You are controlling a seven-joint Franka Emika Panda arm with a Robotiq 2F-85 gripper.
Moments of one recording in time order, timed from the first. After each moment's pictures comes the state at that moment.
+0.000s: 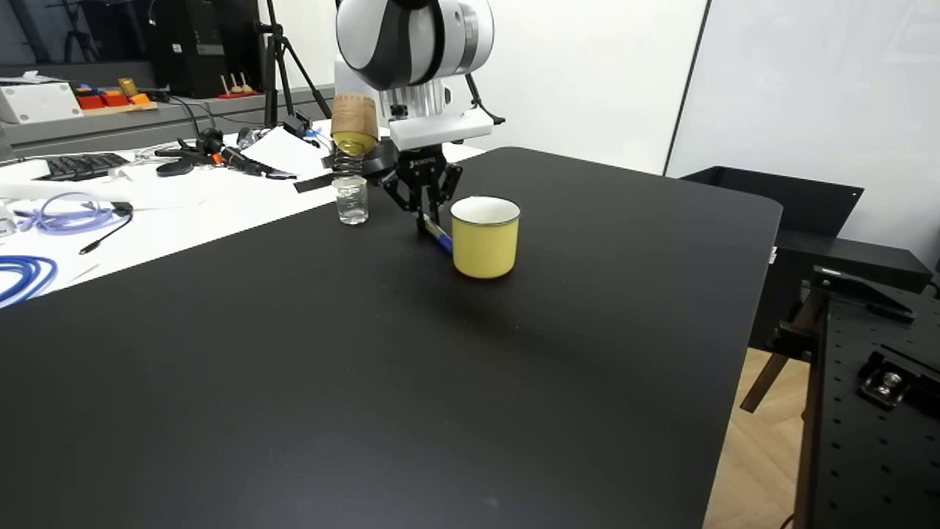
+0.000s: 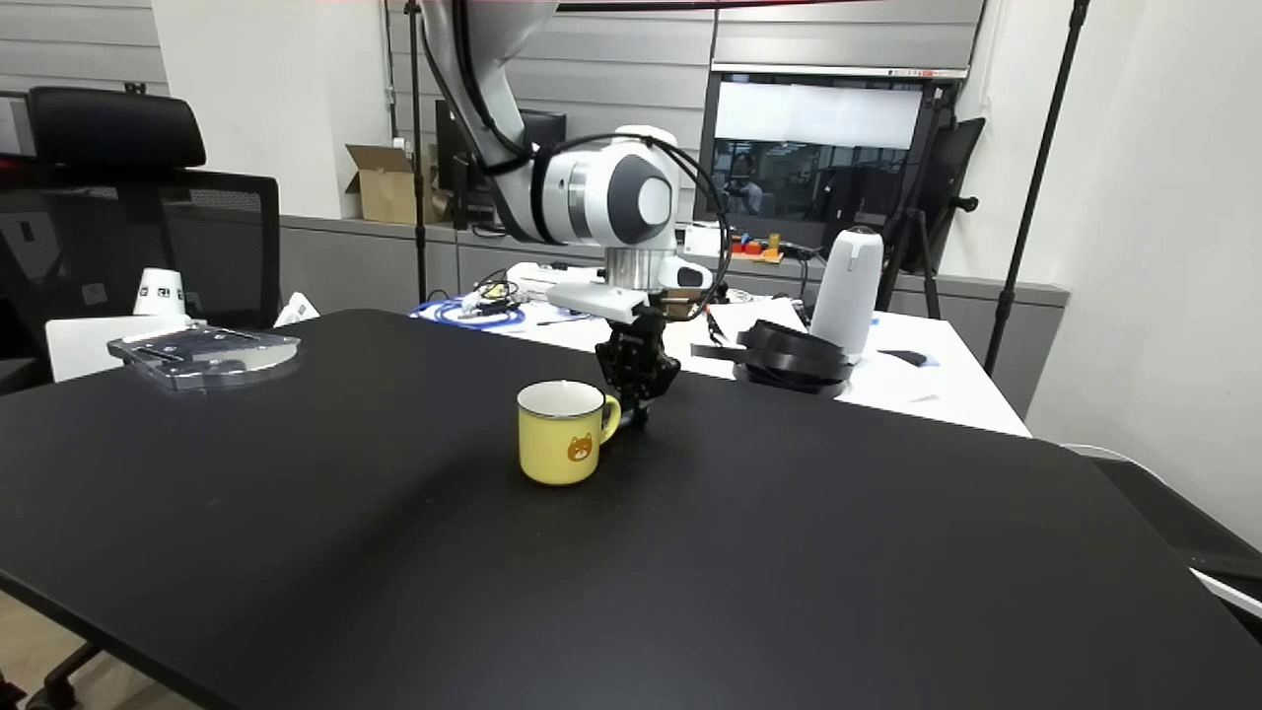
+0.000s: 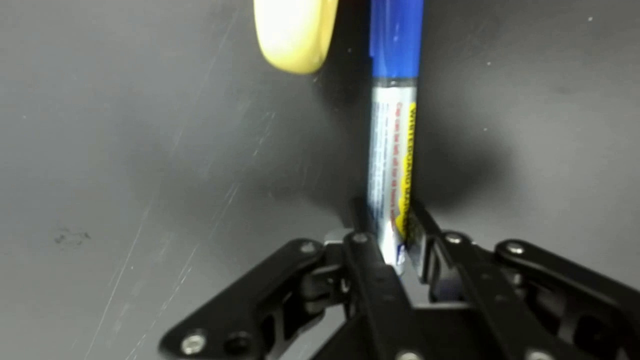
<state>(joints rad) -0.04 0.87 -0.09 -1.50 0.02 2.34 0.28</state>
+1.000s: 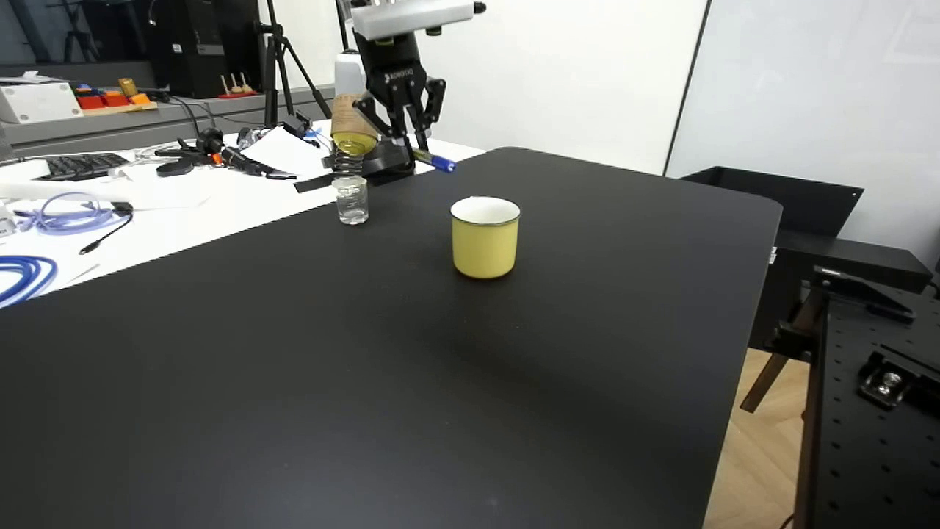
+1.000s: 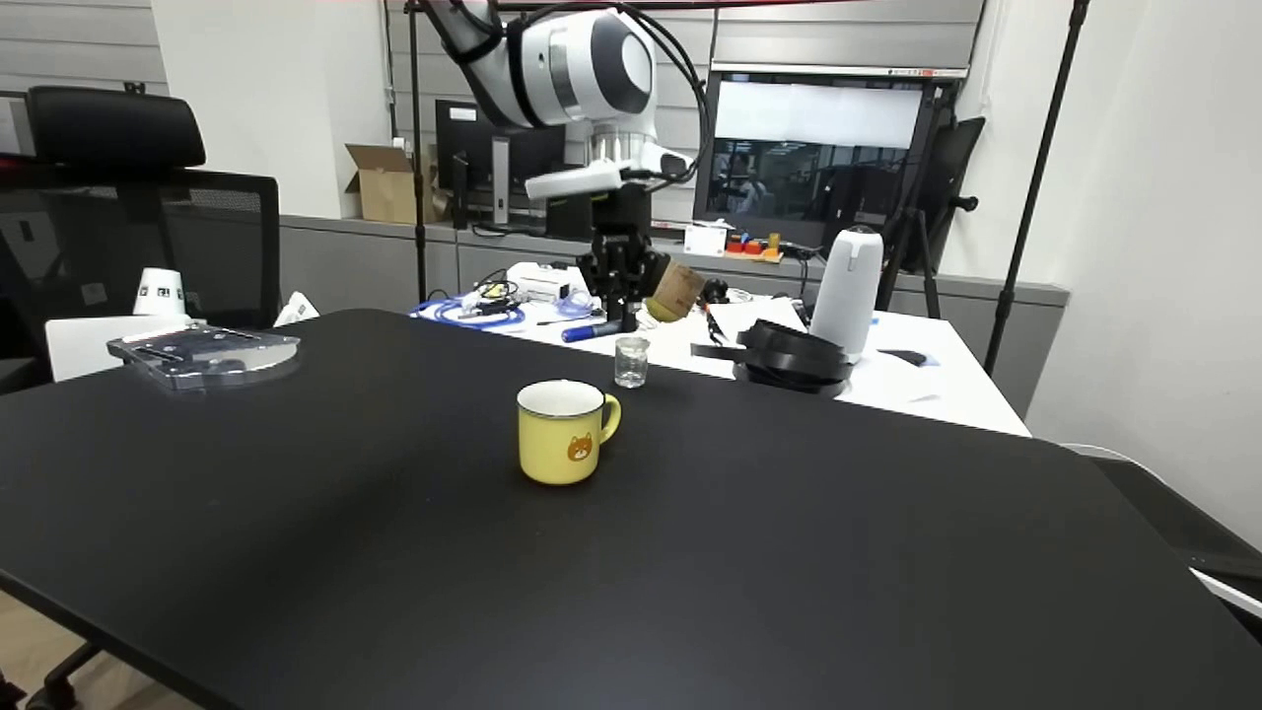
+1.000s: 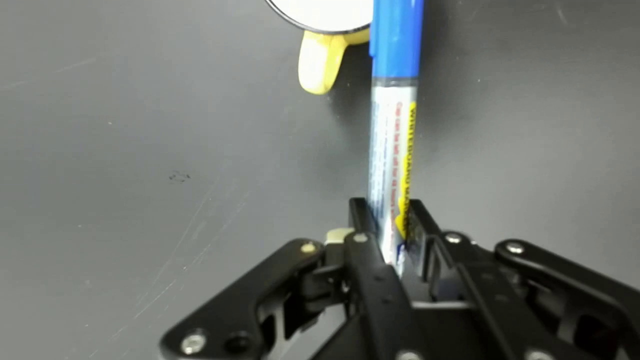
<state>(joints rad) 0.05 0.72 -0.13 -1.42 -0.07 2.00 0.28</state>
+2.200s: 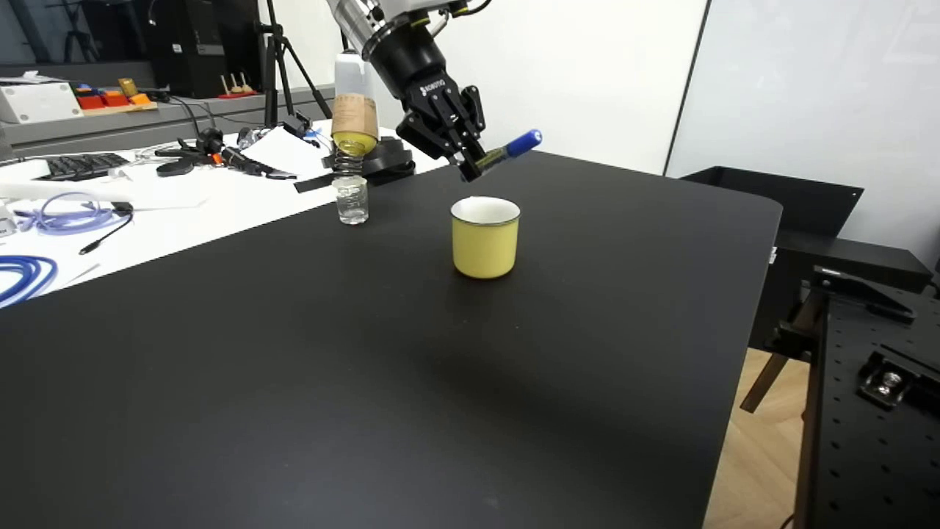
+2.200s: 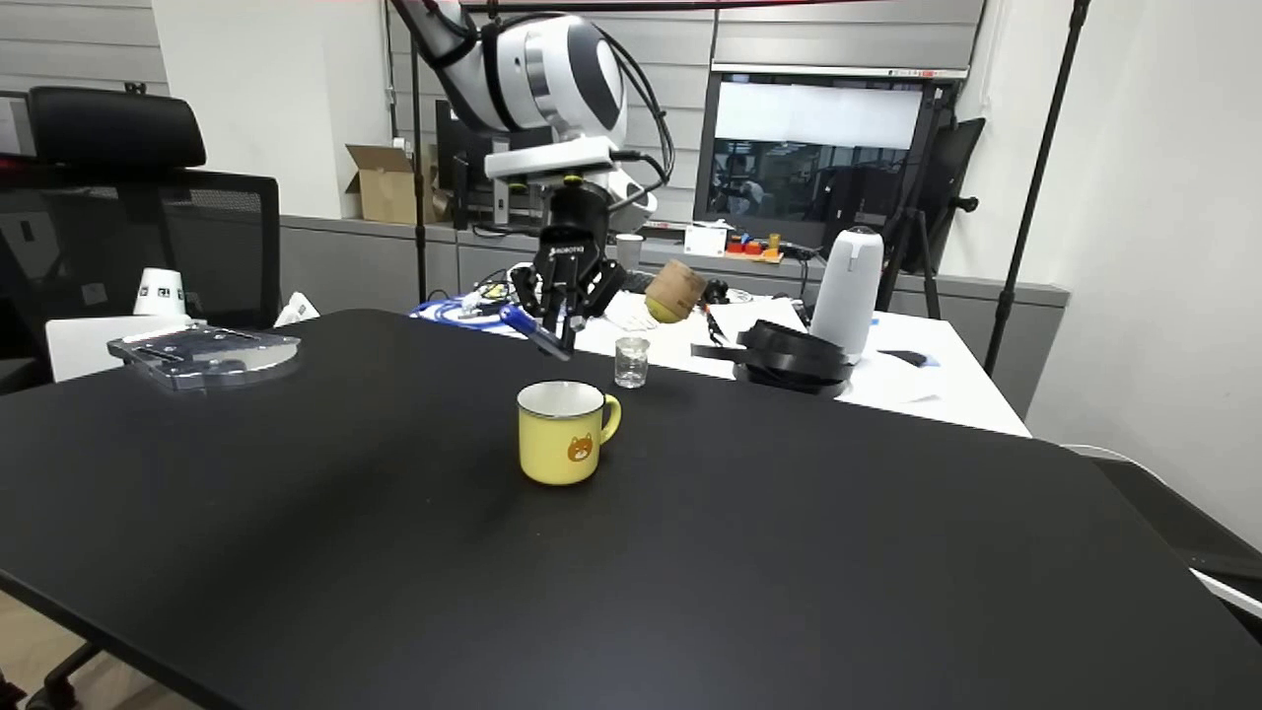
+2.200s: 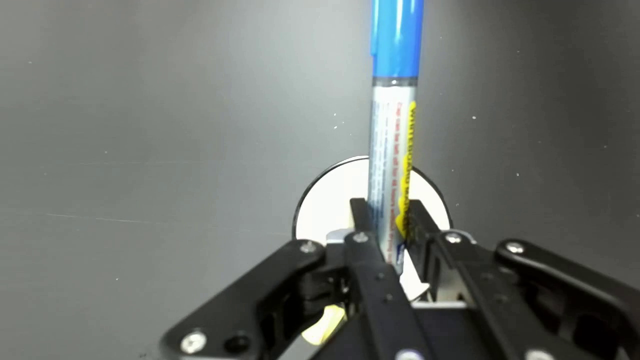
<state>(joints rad) 0.05 0.73 -0.06 -1.41 -0.14 1.53 0.03</state>
